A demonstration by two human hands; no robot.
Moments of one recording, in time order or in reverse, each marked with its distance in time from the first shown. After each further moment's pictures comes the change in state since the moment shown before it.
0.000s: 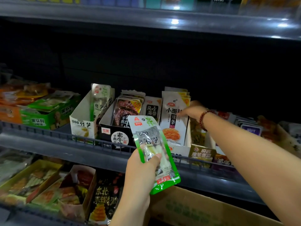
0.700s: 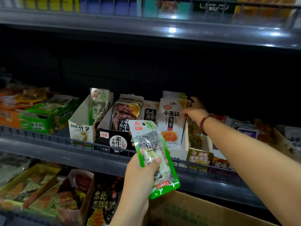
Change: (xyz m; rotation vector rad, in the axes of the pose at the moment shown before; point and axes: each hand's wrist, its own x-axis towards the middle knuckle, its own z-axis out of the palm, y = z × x) left_hand 0.001 -0.001 0.000 0.039 -0.021 -0.012; right_hand -0.008 0.001 -0.011 0.335 0.099 -0.045
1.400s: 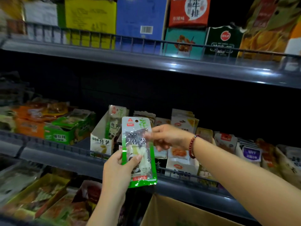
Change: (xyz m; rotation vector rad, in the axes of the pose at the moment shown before) left_hand 0.012 0.046 -0.082 0.092 0.127 0.210; right_hand -0.116 -0.086 0.050 0.007 -0.848 -0.255
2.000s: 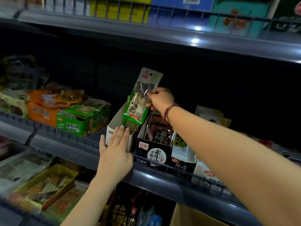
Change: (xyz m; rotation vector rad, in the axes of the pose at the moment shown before) left_hand 0.117 -0.066 -0.061 1.138 0.108 0.577; right_hand 0.146 -0.059 0.030 0.114 0.661 -0.090
